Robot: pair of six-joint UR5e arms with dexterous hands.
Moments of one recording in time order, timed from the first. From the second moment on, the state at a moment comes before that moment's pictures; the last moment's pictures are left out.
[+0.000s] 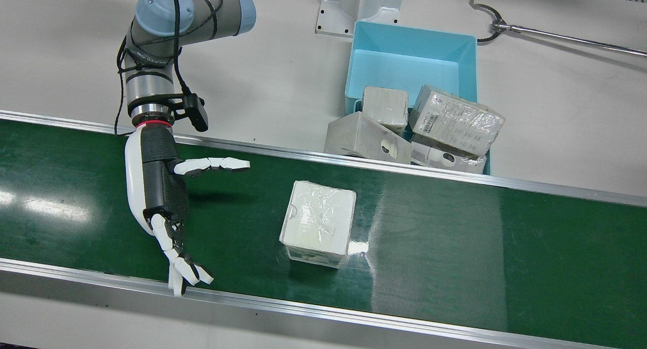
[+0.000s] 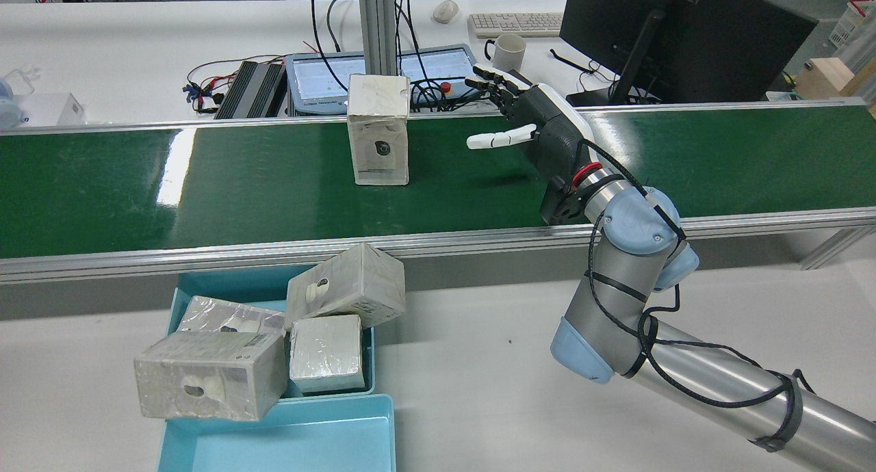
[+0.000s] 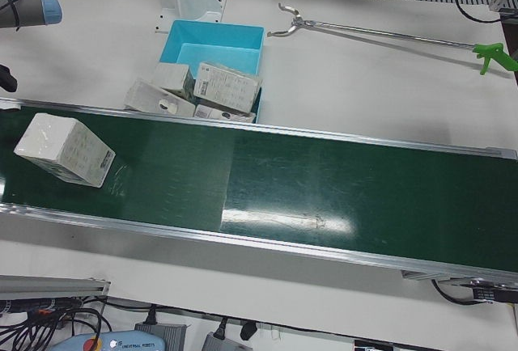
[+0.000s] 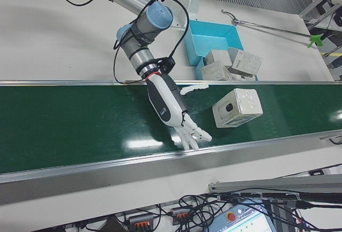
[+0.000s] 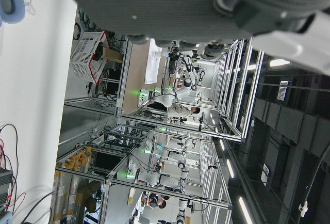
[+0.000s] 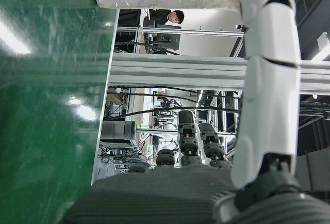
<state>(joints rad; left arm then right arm) -1.80 -1.80 -1.75 0.42 1.92 -0.16 0.78 -0.97 1.62 -3.46 -1.08 -0.22</state>
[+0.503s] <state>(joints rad) -1.80 -1.80 -1.75 0.42 1.92 -0.16 0.78 -0.97 1.62 -3.46 -1.08 -0.22</state>
